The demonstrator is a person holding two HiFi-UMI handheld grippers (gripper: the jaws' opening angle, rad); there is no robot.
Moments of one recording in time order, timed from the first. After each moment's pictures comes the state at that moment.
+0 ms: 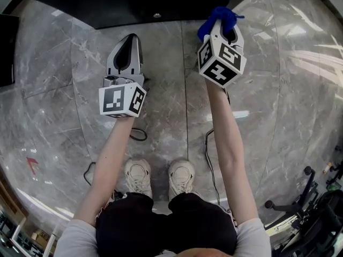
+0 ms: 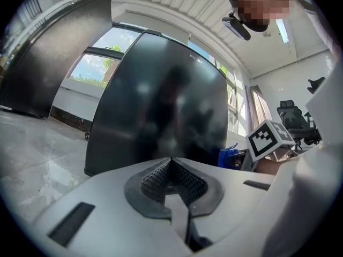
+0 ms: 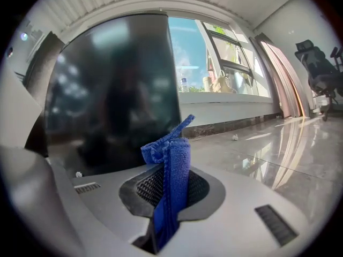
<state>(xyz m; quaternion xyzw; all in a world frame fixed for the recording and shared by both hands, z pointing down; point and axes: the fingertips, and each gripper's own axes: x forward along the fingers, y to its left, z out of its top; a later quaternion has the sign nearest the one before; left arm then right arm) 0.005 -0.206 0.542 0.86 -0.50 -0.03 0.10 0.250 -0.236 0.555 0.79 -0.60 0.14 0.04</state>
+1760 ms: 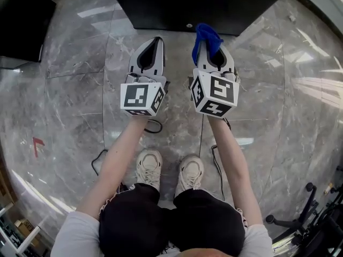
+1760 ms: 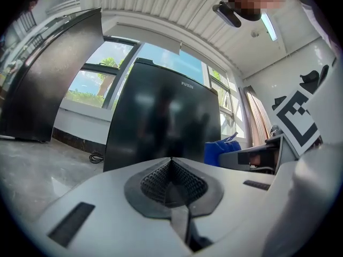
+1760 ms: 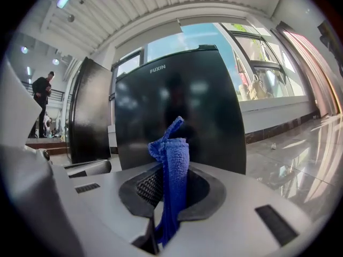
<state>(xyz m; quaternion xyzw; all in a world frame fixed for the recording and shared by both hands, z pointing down) -0.027 -0.170 0.472 0.86 -0.51 -0.04 0.04 0.100 -0.169 0.473 0.66 -0.74 0.10 0.02</state>
